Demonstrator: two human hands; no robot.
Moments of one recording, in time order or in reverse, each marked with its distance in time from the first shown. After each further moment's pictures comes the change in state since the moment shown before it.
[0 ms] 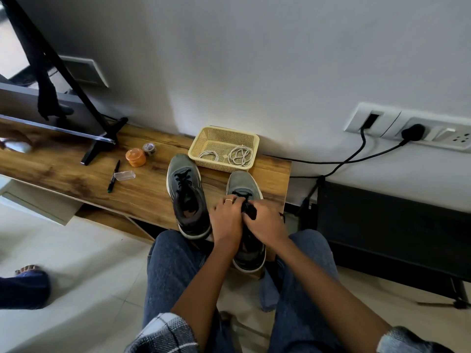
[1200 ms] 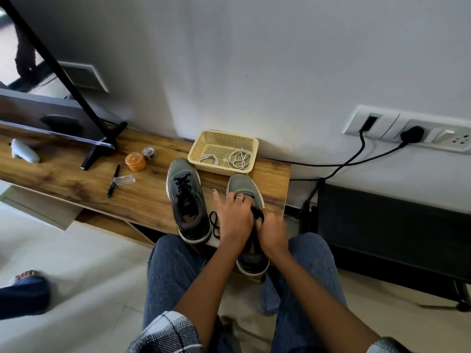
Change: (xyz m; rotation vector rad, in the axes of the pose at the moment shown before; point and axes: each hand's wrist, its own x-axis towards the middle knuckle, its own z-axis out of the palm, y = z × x) left_hand 0.017 0.011 0.006 0.130 0.041 0.114; right_hand -0.007 0.011 0.015 0.013 0.145 0.203
